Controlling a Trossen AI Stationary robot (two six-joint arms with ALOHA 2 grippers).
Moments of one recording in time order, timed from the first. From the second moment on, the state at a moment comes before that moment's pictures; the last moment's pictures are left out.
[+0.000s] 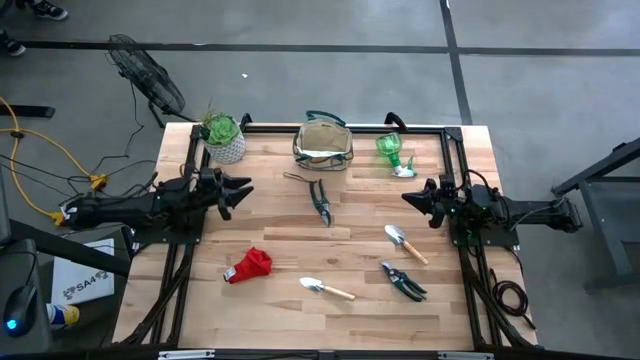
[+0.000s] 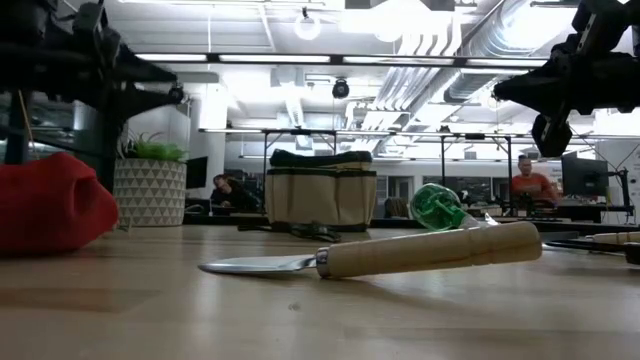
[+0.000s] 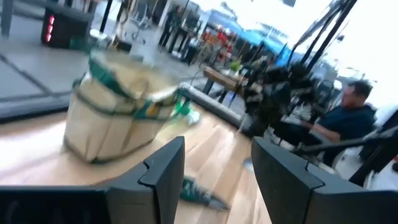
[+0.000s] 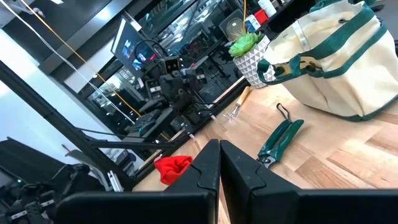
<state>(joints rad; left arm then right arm) 0.07 0.11 0.08 0.11 -0.30 -0.44 -0.01 0.03 0.01 0.06 0.18 0.70</state>
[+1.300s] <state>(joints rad) 0.49 1.25 0.71 -0.23 0.17 0.25 -0.01 0.03 0.01 0.06 0.18 0.70</state>
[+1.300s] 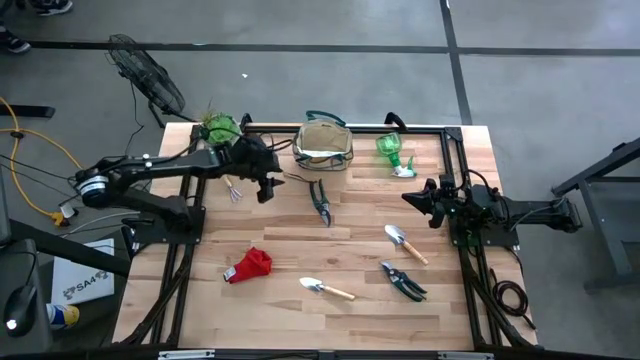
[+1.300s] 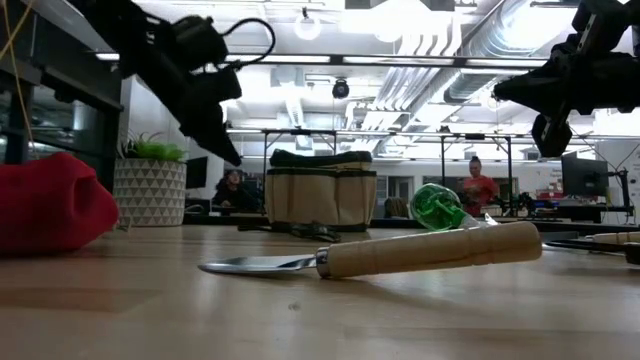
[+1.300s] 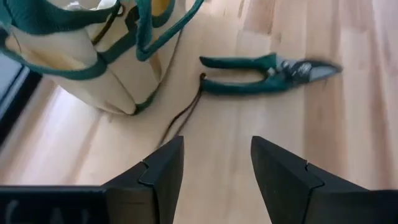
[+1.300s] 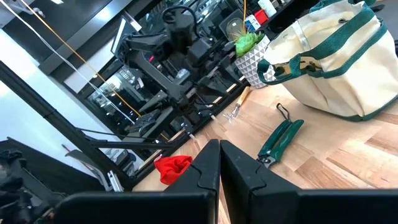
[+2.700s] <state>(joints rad) 0.65 1.75 0.86 -0.14 0.28 0.59 -0.01 0.03 0.01 0.06 0.18 0.70</state>
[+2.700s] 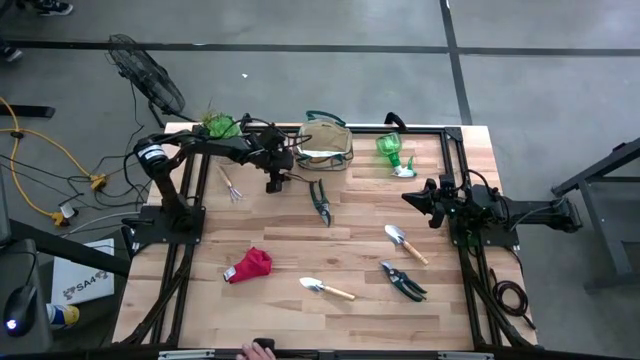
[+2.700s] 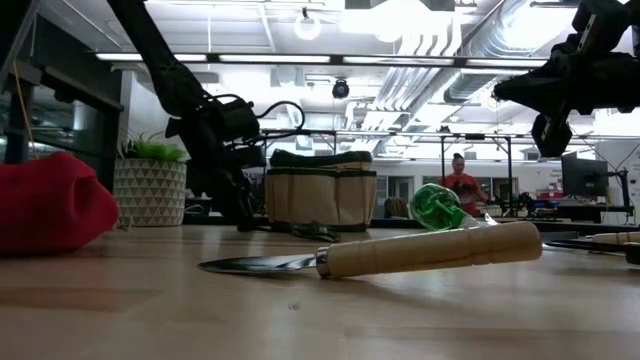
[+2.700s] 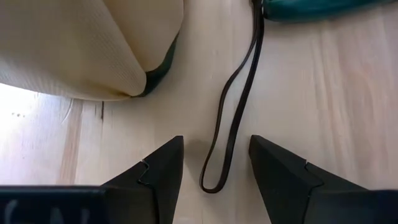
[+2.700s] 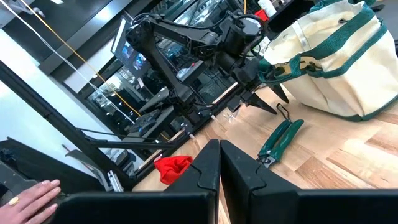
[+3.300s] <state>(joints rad) 0.65 1.75 0.86 -0.26 0.25 0.58 -0.01 0.03 0.01 0.06 0.18 0.70</state>
